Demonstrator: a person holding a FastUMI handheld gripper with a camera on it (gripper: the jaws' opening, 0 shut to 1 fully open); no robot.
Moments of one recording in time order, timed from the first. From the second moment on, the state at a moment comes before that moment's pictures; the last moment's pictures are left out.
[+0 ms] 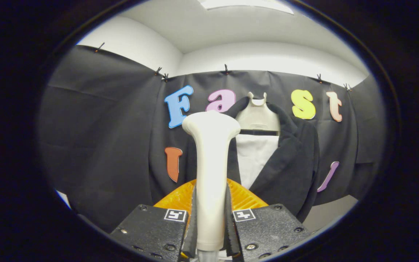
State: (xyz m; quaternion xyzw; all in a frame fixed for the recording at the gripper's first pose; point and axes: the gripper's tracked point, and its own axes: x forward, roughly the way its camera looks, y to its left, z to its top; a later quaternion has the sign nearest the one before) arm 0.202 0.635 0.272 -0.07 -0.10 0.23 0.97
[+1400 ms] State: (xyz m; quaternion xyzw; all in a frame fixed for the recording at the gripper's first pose) arm 0.218 0.611 0.130 -0.12 0.01 0.22 0.97
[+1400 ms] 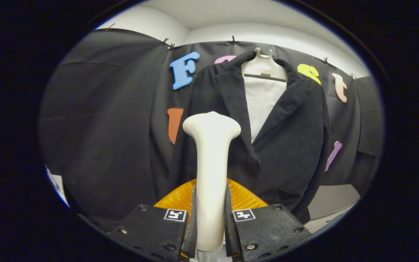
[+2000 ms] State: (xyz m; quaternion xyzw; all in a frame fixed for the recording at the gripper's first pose) arm 0.229 0.589 0.063 -0.13 0.08 0.21 0.97
